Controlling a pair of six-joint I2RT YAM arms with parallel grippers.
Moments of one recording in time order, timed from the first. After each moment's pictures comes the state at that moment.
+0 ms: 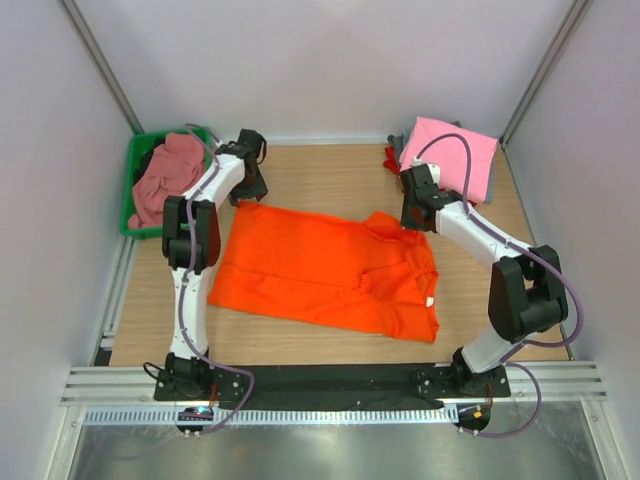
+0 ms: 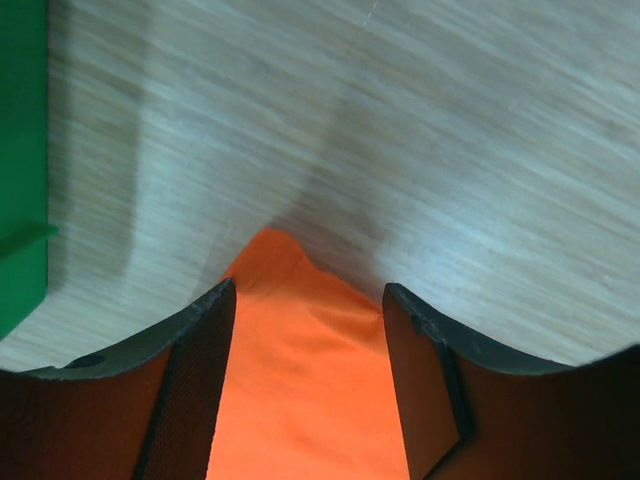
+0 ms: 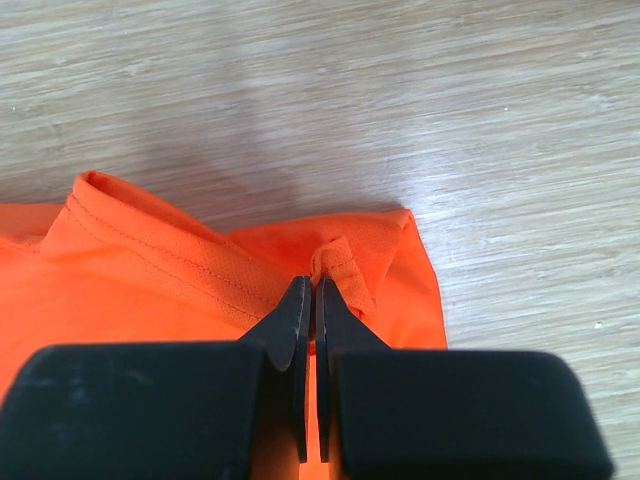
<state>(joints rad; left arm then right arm) -0.22 2.31 1.98 -0.87 -0.30 -0.59 0.32 1.61 1.17 -0.52 0.31 0.39</state>
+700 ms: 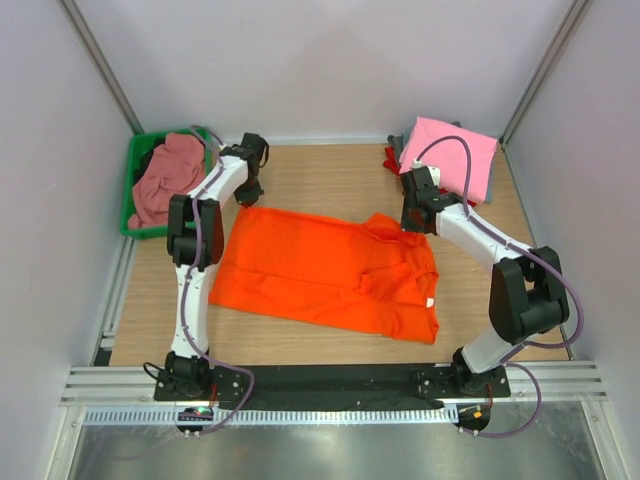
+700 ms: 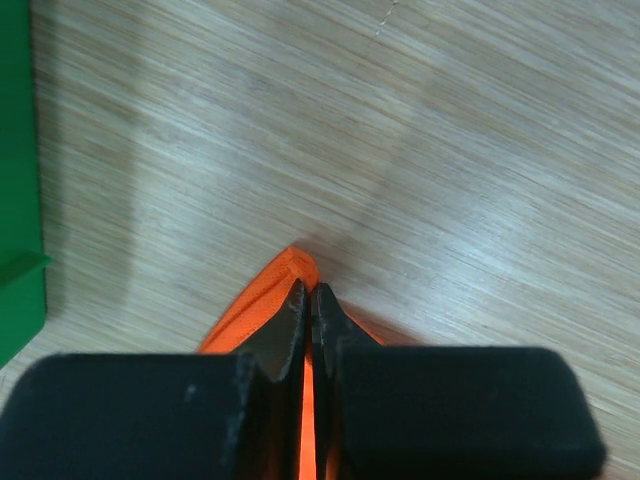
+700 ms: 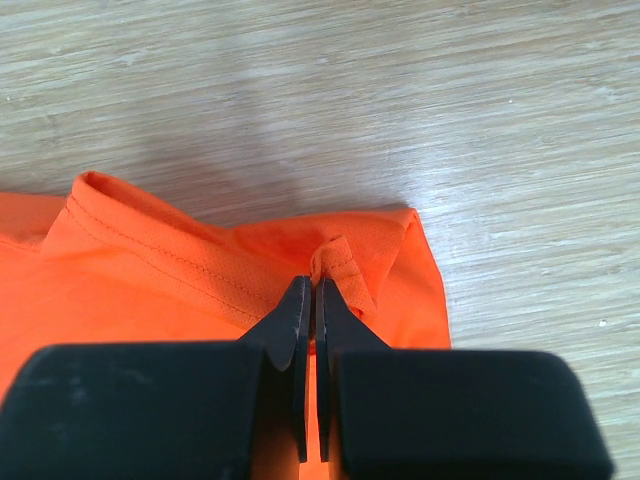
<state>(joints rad) -0.22 2.39 2.05 -0.88 -0.34 -0.55 0.32 1.60 1.14 -0.50 0.30 0.39</state>
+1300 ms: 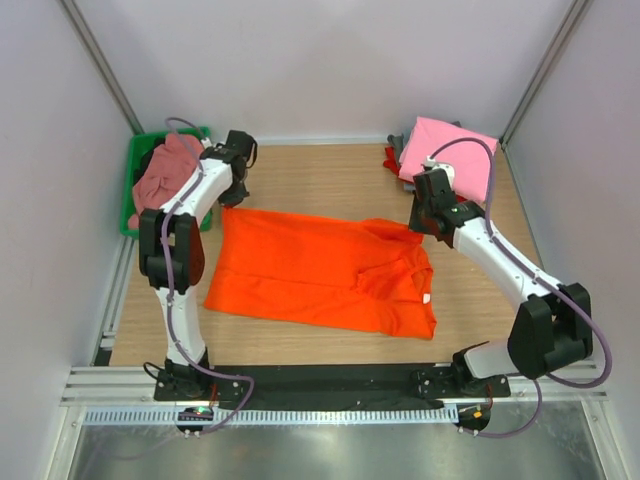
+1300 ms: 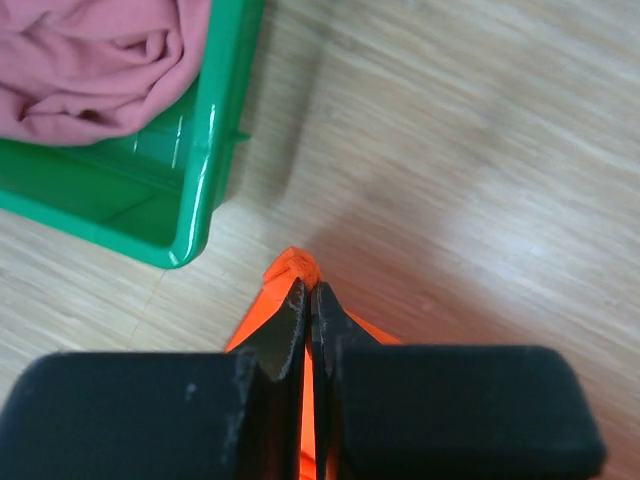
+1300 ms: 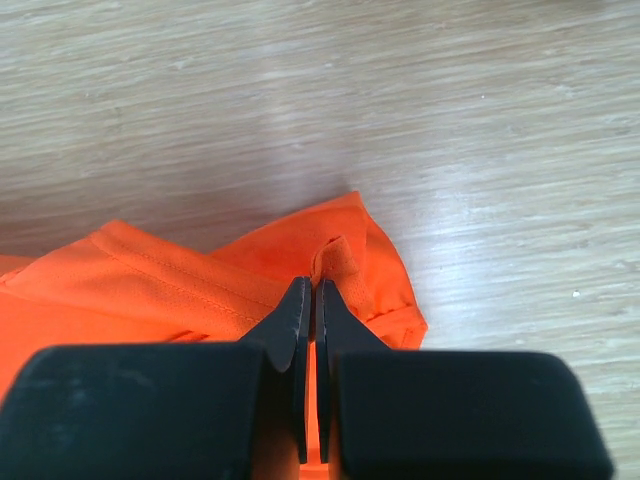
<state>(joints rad) -0.22 2.06 1.79 -0.90 -0.45 -0.51 0.32 1.42 1.10 -0.54 0.29 0.39</state>
